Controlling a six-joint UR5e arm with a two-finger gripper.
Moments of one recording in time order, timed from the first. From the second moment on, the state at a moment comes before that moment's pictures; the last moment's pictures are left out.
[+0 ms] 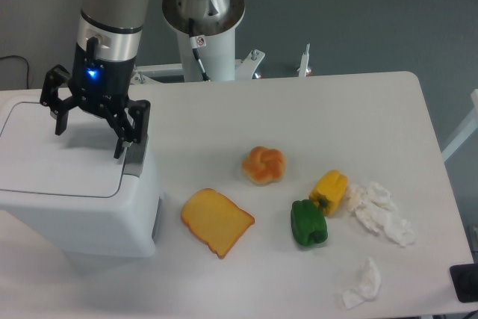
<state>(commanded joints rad) 2.17 -1.67 -1.56 -1.10 1.18 0.38</state>
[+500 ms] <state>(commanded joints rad) 2.22 -1.65 -1.54 -1.10 1.18 0.38</state>
